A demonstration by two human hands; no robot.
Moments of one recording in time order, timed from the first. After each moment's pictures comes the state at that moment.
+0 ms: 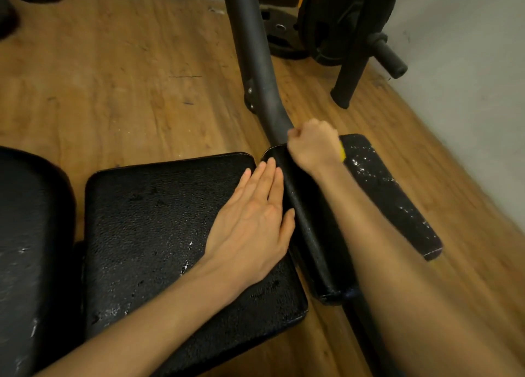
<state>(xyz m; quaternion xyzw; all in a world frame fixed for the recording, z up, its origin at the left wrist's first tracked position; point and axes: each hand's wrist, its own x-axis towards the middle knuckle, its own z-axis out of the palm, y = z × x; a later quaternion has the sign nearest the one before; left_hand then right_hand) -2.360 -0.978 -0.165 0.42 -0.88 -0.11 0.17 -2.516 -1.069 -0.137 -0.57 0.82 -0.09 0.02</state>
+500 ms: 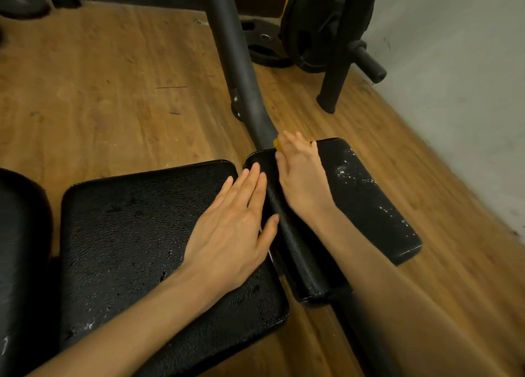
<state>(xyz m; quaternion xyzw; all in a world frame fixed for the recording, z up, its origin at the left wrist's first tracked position) -2.357 -0.977 -0.161 0.41 -0.89 -0.13 0.17 -2.517 -1.017 -0.152 -0.64 0.75 -0.18 0.02</state>
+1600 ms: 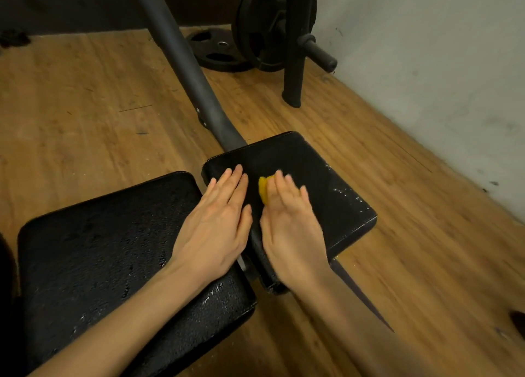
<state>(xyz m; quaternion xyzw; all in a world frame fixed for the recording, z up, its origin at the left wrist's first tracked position) -2.385 -0.981 -0.156 0.36 -0.90 -0.16 0.16 -2.505 -0.909 -0.146 -0.58 0.80 -0.16 0.02</state>
